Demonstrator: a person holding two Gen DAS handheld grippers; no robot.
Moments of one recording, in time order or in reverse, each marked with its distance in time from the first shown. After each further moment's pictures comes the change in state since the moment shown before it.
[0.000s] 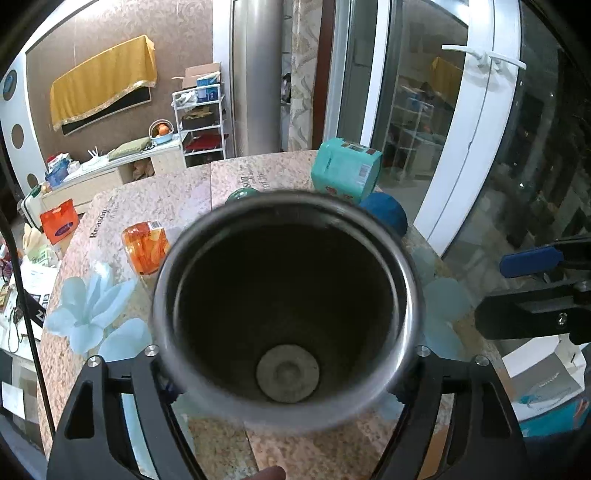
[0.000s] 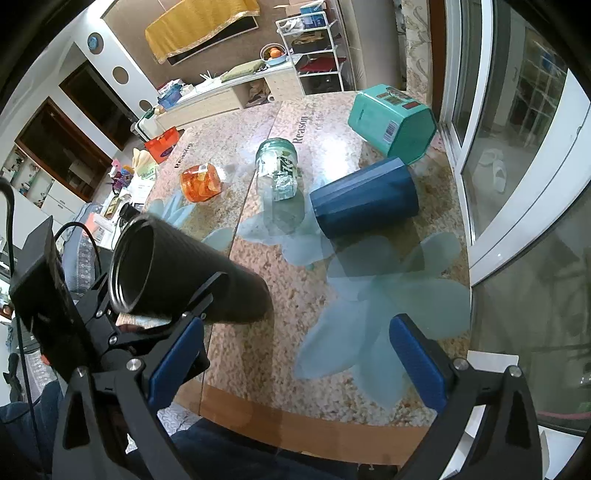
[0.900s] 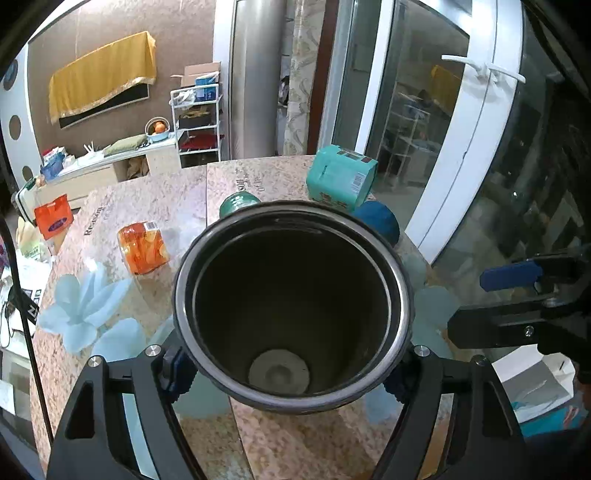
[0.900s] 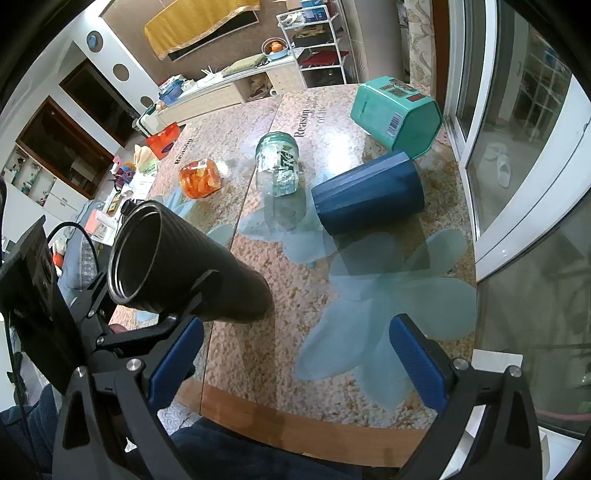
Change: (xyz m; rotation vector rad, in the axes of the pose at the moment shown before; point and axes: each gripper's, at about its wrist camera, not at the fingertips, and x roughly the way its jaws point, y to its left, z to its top) left arm -0.009 0.005 0.005 -0.025 -0.010 -0.038; right arm 0.006 -0.001 0.003 0.002 0.024 0.021
